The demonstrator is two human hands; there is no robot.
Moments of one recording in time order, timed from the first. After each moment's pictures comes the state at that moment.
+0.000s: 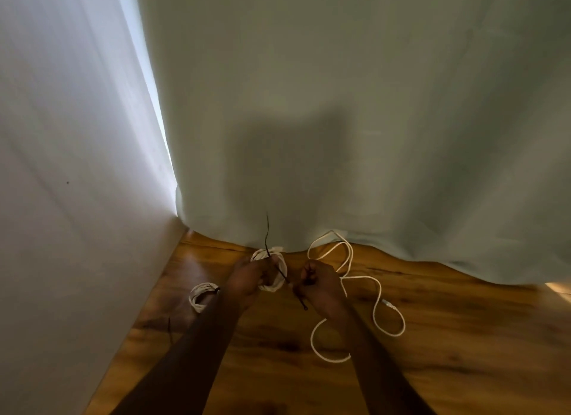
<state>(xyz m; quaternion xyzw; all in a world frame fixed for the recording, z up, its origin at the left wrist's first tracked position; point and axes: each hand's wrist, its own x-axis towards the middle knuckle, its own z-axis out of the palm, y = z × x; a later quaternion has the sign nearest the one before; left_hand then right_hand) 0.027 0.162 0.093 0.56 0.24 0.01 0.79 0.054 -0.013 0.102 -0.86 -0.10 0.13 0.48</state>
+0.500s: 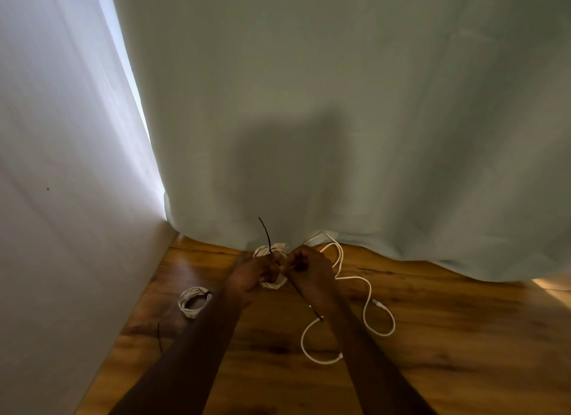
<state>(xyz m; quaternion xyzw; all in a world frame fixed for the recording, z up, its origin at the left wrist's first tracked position) 0.042 0.134 0.110 0.56 0.20 0.00 0.80 0.064 -0.017 0.123 -0.84 -0.14 0.06 0.53</state>
